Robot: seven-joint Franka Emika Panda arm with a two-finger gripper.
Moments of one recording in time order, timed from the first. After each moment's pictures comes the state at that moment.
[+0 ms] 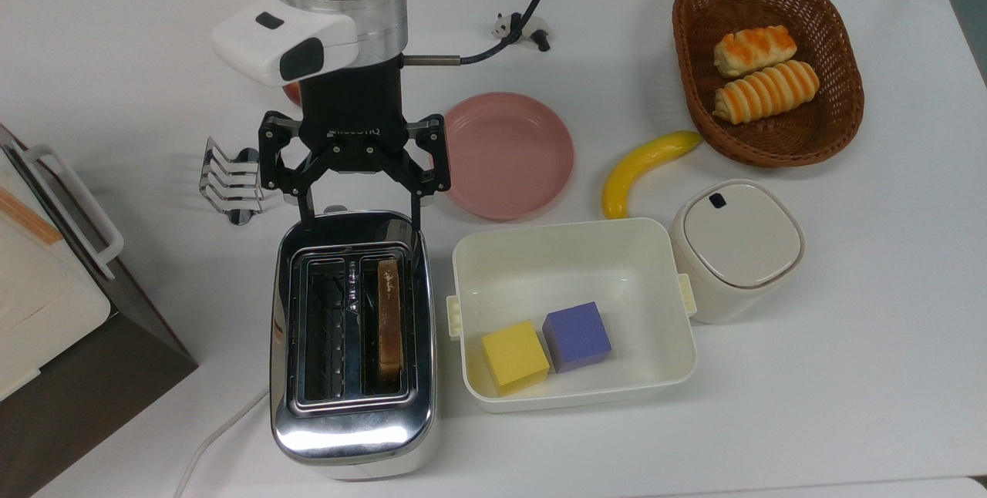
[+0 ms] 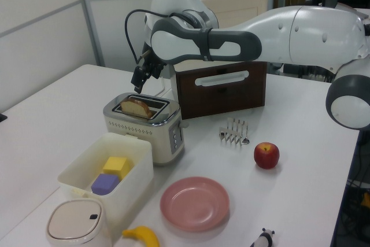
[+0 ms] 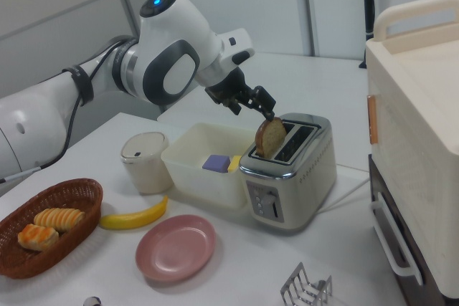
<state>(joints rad) 0.23 0.51 -0.35 -1.18 0.17 2.14 -0.13</state>
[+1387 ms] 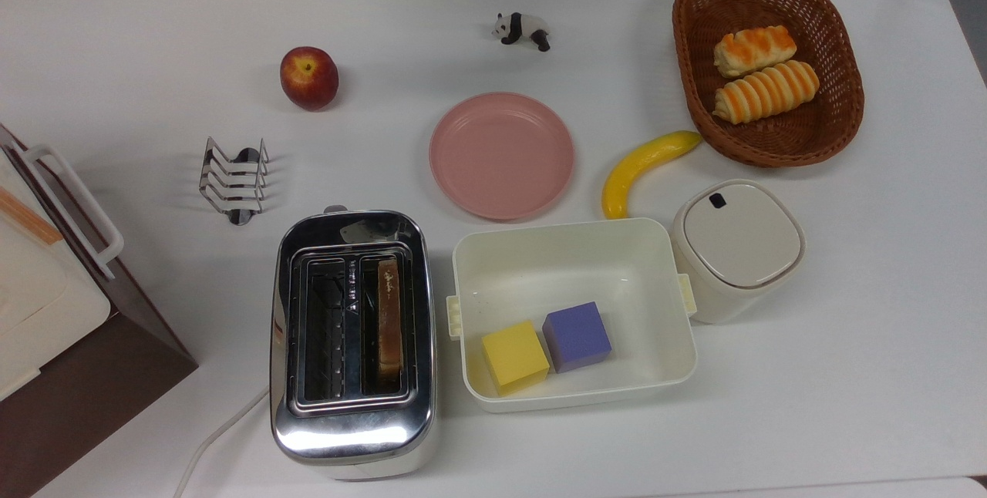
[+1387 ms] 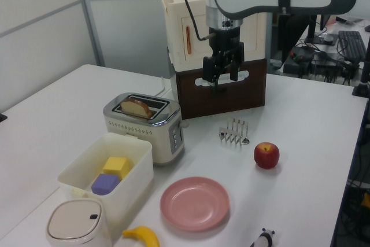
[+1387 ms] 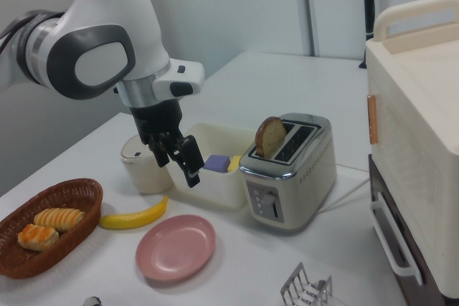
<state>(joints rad) 0.15 0.00 -0.24 -1.59 0.02 1.62 0.05</state>
